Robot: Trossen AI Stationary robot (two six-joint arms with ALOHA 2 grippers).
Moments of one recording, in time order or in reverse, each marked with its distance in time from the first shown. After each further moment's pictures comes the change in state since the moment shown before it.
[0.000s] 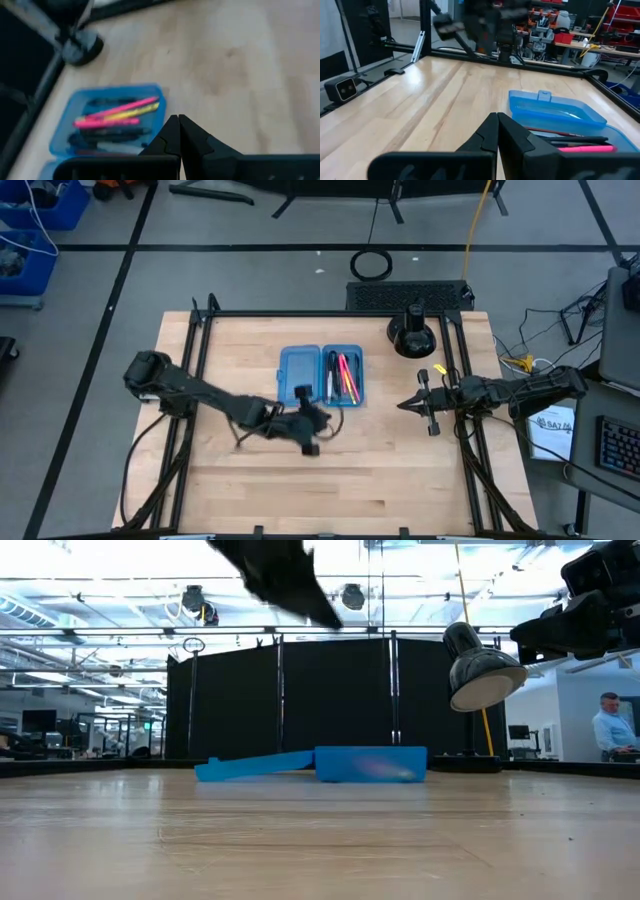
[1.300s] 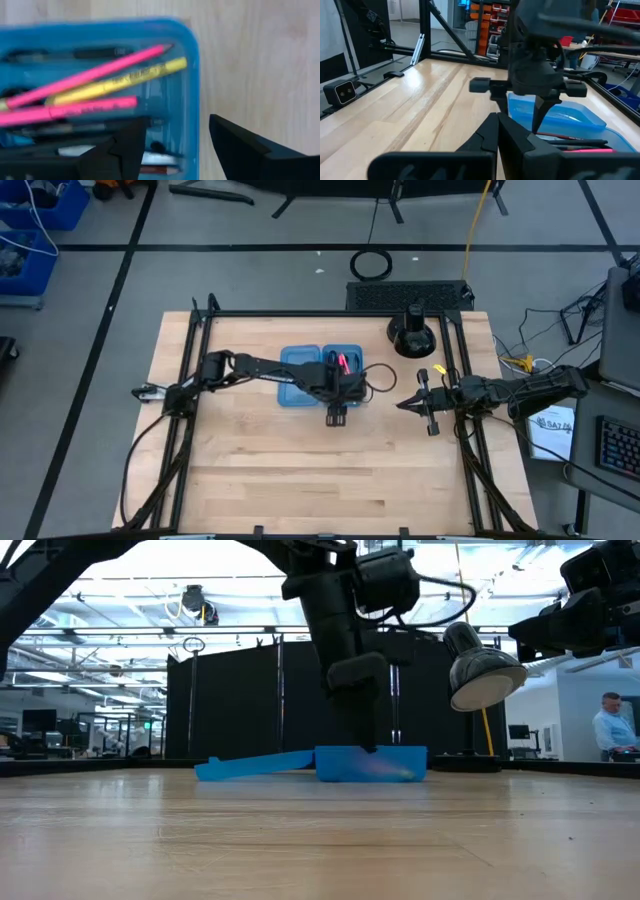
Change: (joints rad) left arm 0.340 0.527 0.602 -0.566 0.435 0.104; right arm 0.000 0.023 0.000 0.035 0.005 -0.002
